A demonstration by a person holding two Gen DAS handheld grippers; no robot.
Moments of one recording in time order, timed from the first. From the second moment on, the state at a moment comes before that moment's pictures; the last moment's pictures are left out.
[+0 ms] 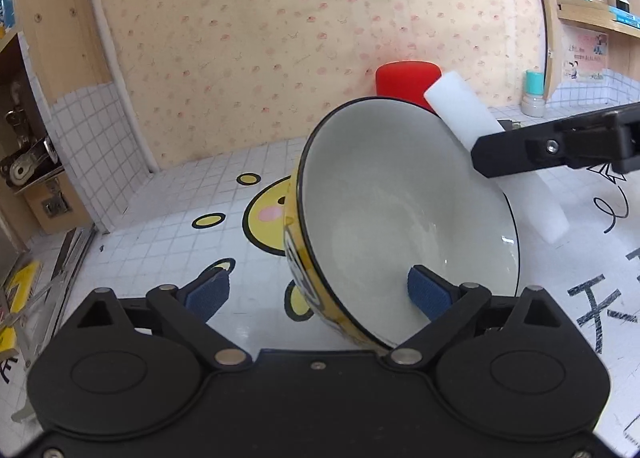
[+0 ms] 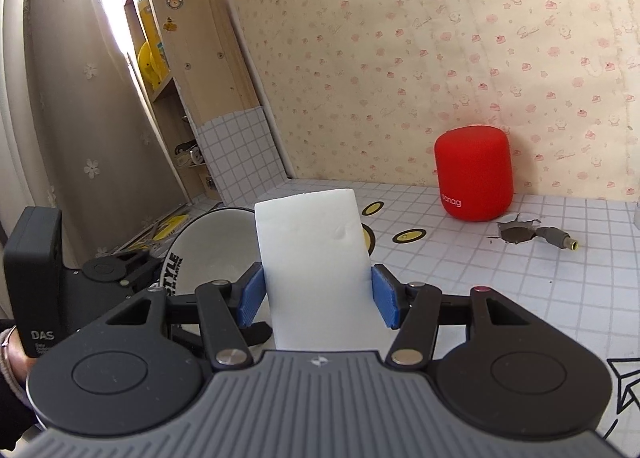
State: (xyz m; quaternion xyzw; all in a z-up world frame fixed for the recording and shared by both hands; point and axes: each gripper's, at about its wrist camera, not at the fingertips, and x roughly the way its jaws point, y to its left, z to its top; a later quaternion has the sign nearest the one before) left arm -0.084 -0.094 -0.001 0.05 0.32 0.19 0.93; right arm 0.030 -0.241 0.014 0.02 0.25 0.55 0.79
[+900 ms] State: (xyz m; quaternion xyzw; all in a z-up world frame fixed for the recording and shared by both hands) left arm -0.082 -0.093 -0.002 0.04 0.32 0.20 0.93; right arm 0.020 -0.230 0.020 0.00 0.23 0.55 0.80
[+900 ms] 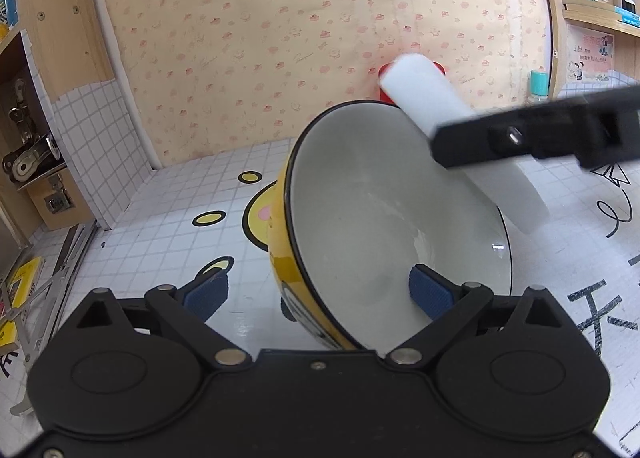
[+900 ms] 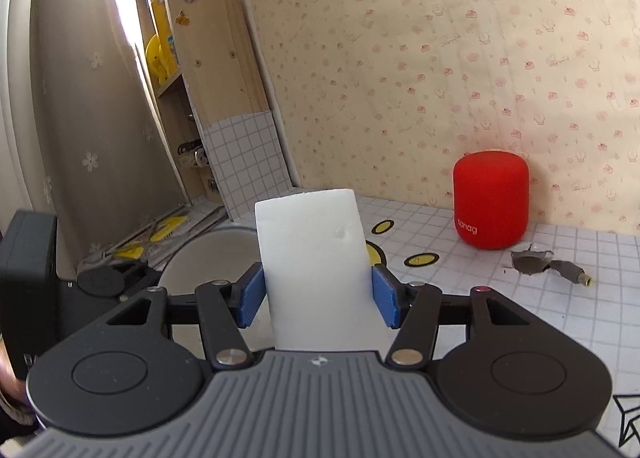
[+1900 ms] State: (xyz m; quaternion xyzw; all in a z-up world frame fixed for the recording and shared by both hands) left arm -0.077 -0.076 -0.007 0.02 0.32 0.21 0.92; right arm 0.017 -0.229 0.021 -0.01 0.23 0.55 0.80
